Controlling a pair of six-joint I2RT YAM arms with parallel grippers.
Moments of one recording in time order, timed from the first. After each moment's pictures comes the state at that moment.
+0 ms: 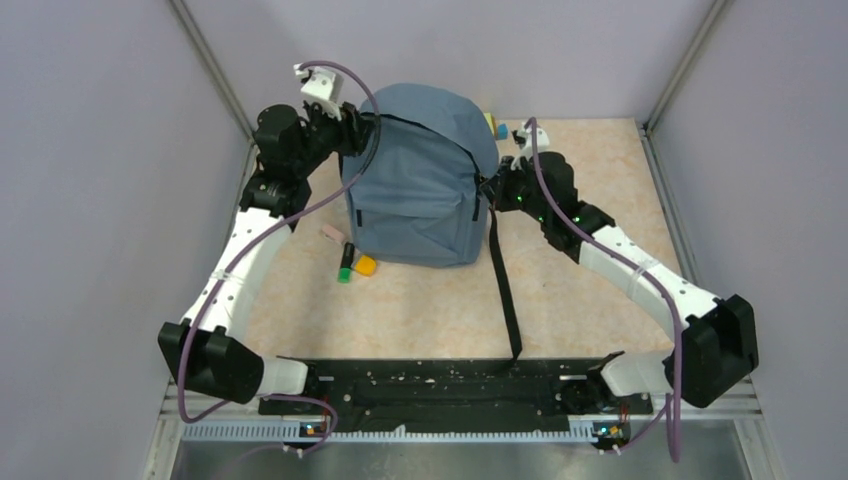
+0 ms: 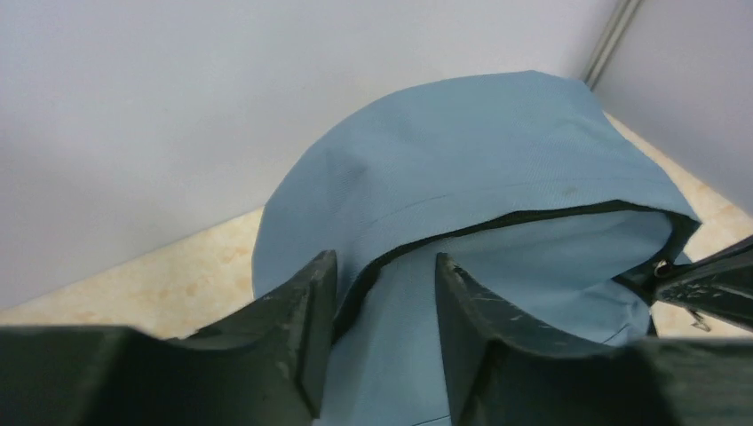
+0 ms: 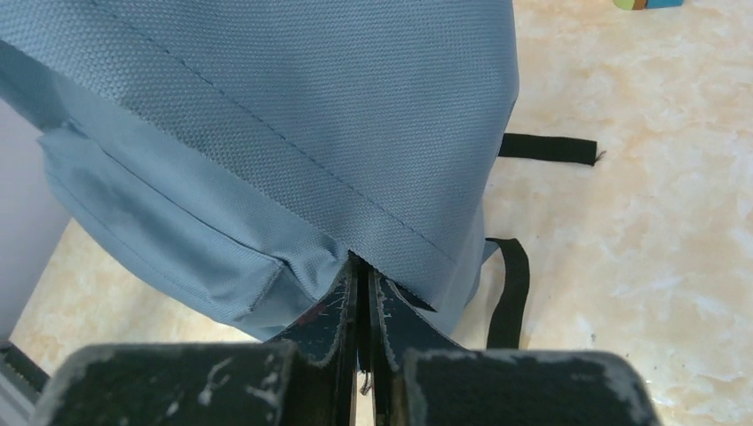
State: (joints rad) left arm -0.22 1.34 1.37 -0.04 0.33 -0.07; right arm 0.55 1.33 1.09 -0.10 0.02 0.37
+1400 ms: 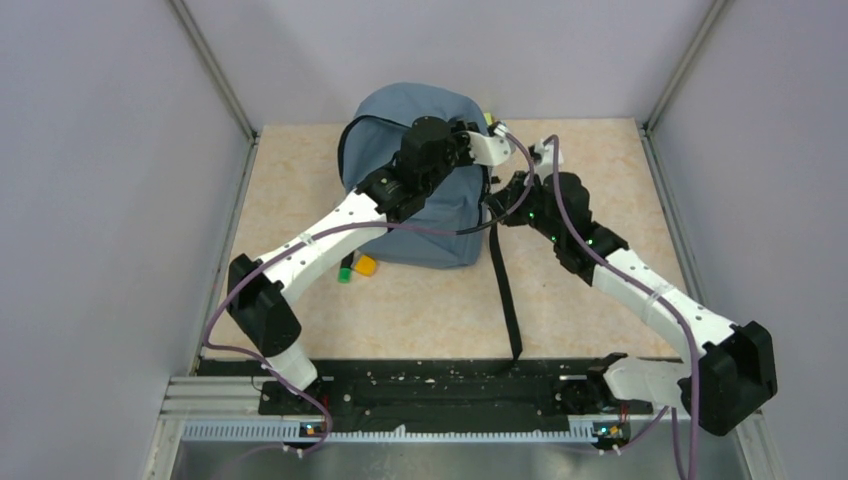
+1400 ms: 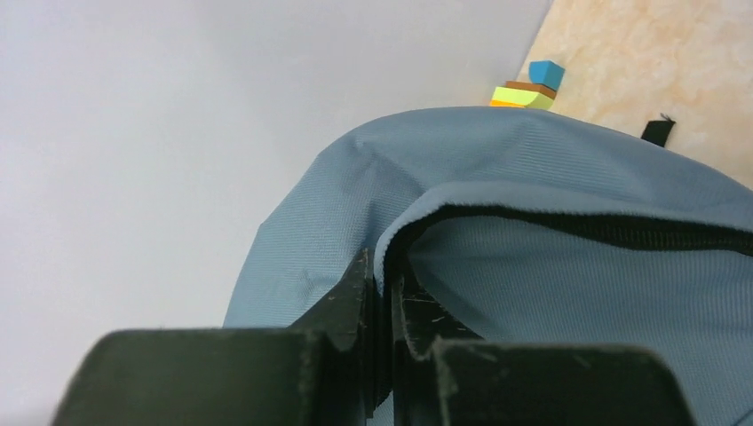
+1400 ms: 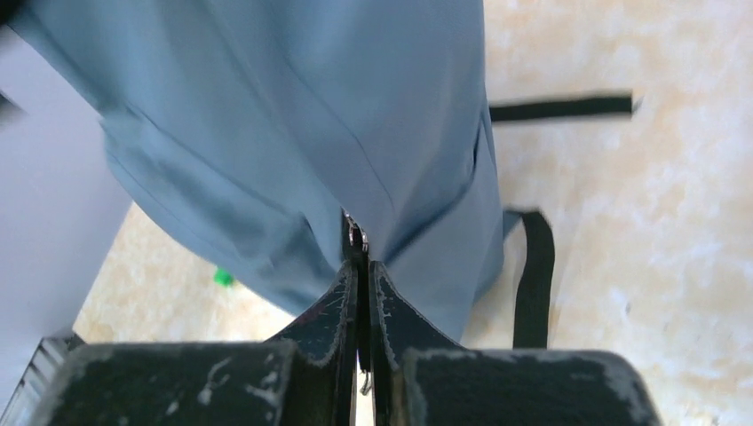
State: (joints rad) left arm -0.77 1.68 1.64 -0.13 -0.24 0.98; right arm 0.54 1.19 0.97 -0.04 -0.01 0.44
